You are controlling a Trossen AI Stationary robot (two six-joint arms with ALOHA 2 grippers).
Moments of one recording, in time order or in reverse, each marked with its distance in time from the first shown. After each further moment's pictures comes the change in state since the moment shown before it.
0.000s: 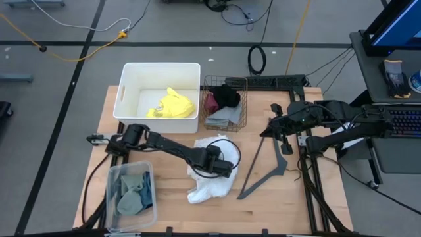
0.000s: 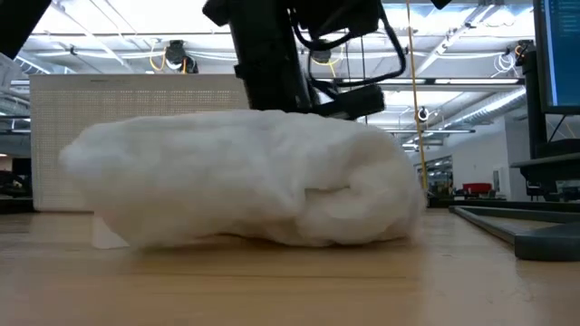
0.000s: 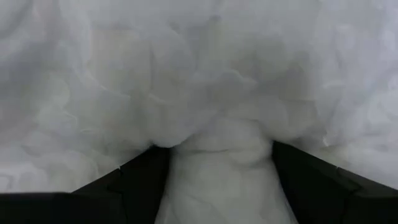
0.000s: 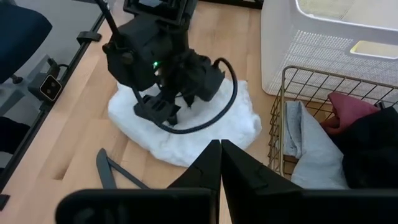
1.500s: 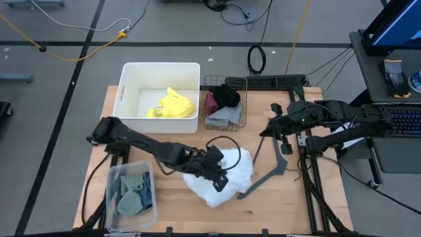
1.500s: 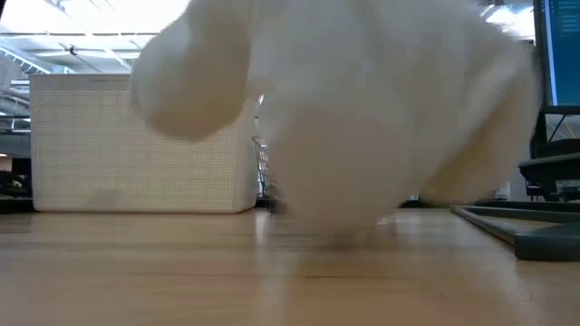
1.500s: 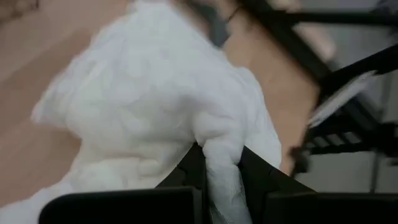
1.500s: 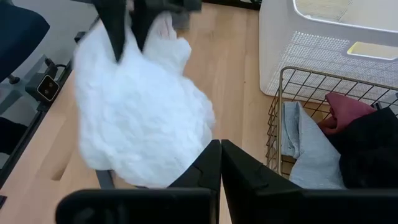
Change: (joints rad) left arm -0.096 -0.368 -0.008 0.228 -0.103 0.491; right arm 0.000 0.000 0.000 -0.002 0.005 -0.004
